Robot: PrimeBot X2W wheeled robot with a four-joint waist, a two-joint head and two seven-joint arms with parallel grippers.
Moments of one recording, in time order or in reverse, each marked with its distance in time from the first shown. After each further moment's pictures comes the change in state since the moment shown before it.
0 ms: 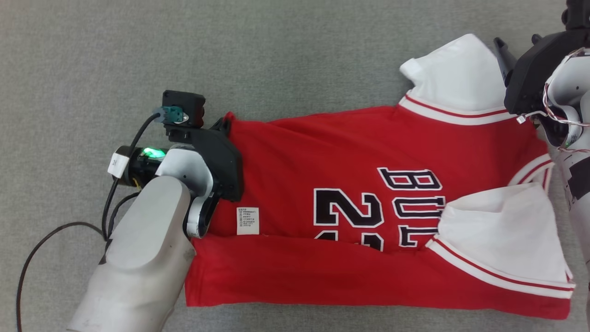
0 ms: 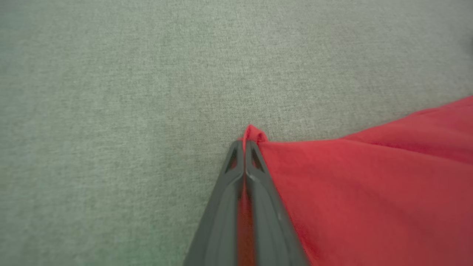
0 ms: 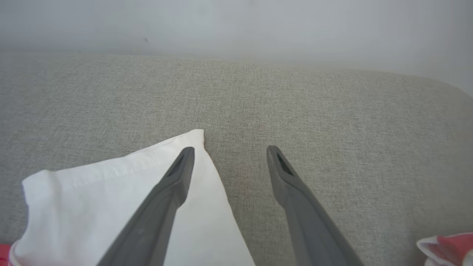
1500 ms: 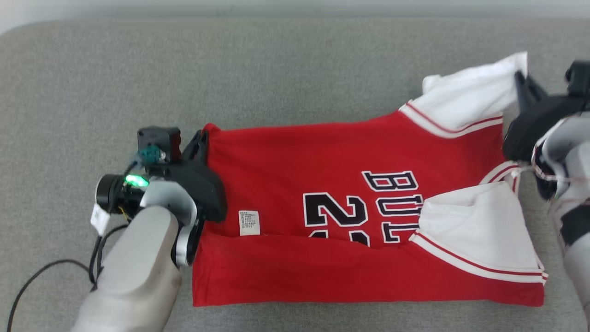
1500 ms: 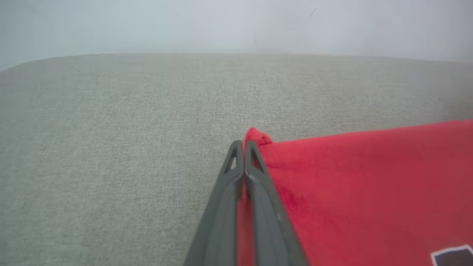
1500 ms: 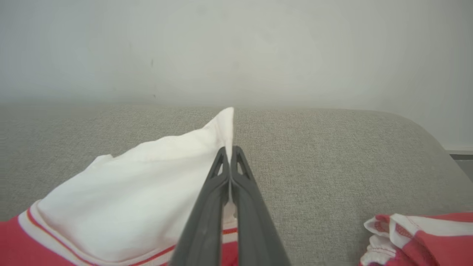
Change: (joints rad) left arm 0.072 0.037 -0.005 0.031 -0.035 0.041 -0.258; right arm 0.127 -0.020 0.023 0.067 0.059 -0.002 -0.337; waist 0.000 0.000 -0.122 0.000
